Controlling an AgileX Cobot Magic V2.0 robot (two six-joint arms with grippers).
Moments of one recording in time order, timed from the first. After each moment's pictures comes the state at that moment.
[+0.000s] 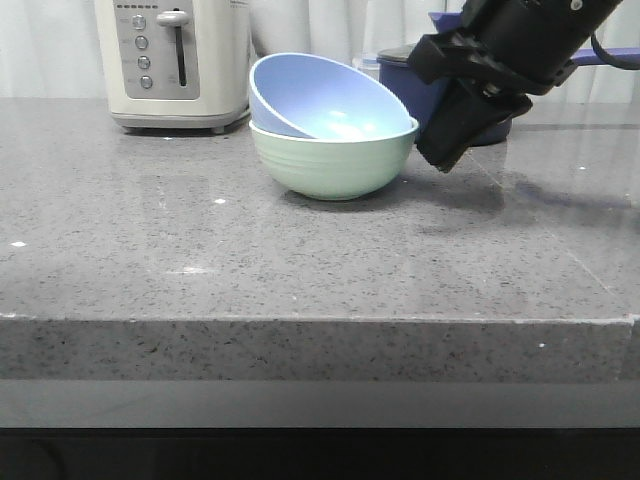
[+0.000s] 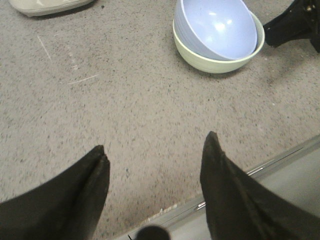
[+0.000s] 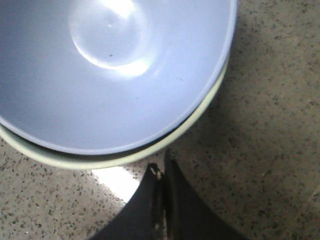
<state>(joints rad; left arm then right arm) -0.50 0.77 -0.95 -0.03 0.90 -0.01 0.31 1.62 -1.21 0.49 0.66 -0.58</state>
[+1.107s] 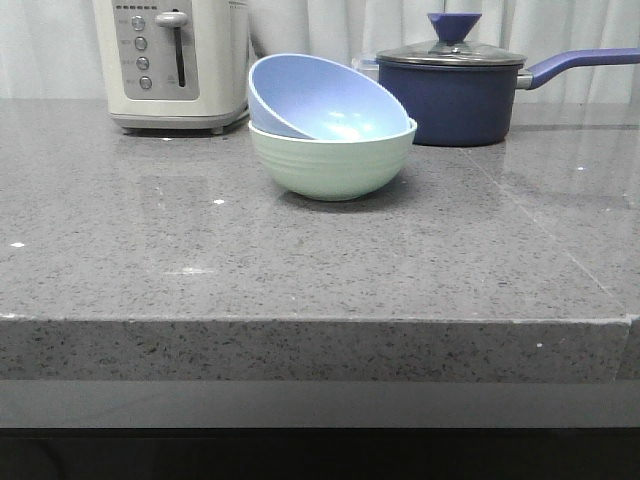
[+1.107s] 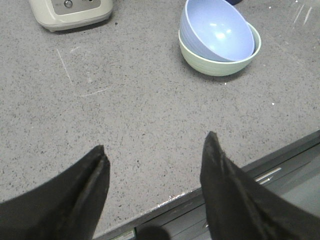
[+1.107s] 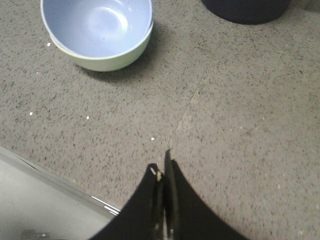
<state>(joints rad) -0.50 0.59 -0.87 0.01 0.89 -0.02 0.31 0.71 -0.81 0.16 0.78 -0.13</state>
